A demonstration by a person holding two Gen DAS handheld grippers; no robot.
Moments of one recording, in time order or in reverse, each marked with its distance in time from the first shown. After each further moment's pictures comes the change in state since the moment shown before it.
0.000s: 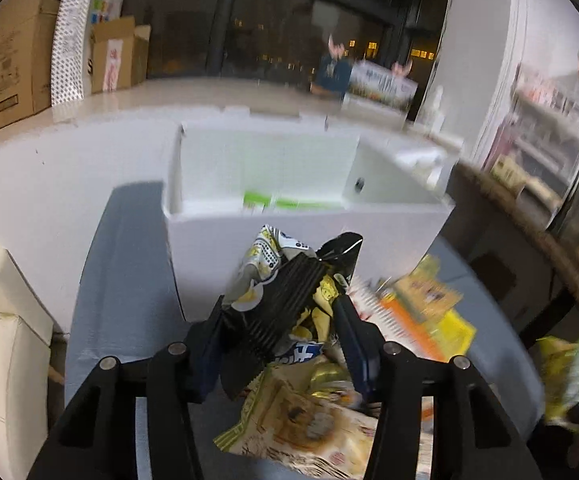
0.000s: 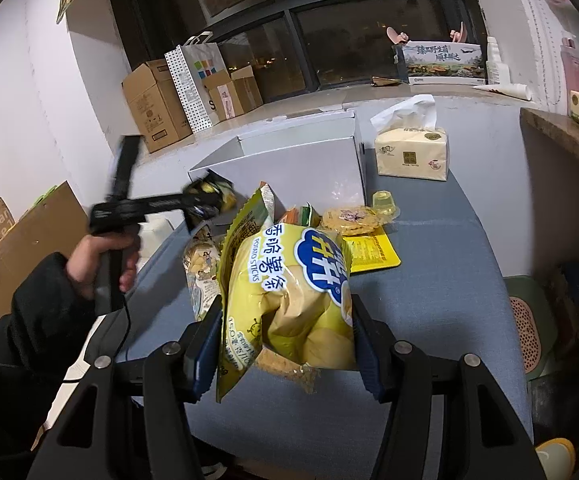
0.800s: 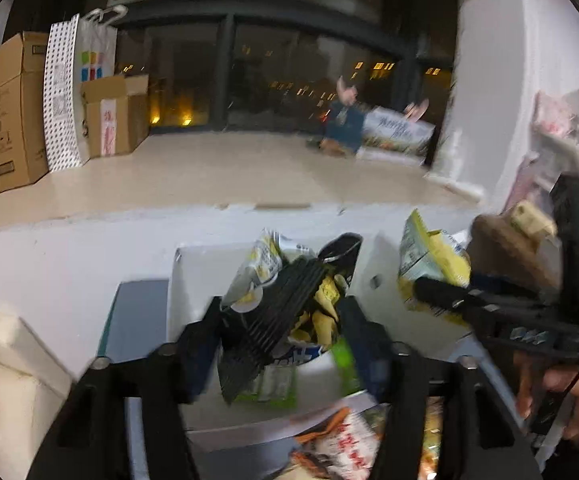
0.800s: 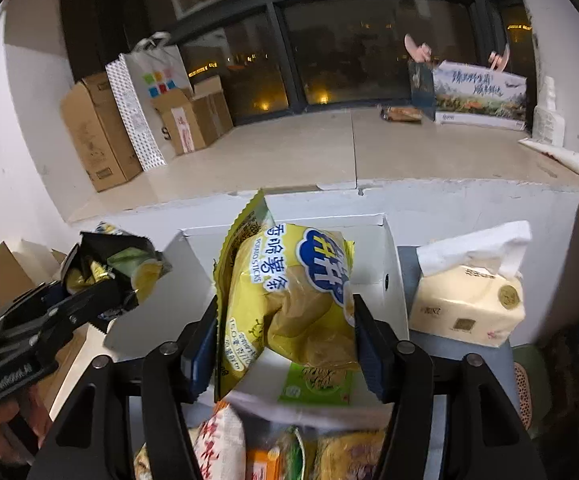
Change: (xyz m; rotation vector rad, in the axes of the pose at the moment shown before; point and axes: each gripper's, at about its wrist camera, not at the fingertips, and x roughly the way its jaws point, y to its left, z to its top) left arm 0.041 -0.009 0.122 0.045 -0.059 0.111; right arm 0.198 -0.006 0.234 0.003 0.029 -0.096
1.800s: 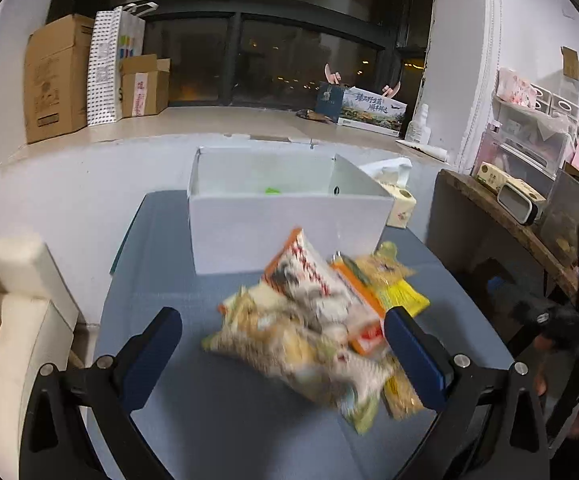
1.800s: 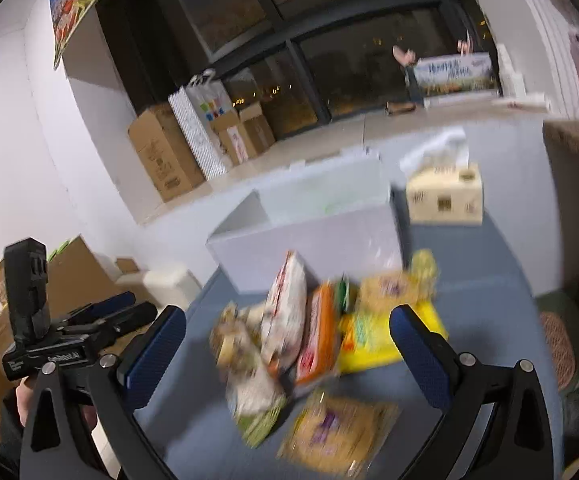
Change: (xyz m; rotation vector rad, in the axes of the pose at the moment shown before) left arm -0.158 -0.042 -0.176 -0.030 -0.008 -0.010; right arm -0.160 0.003 -0.187 0.085 -0.118 0.188
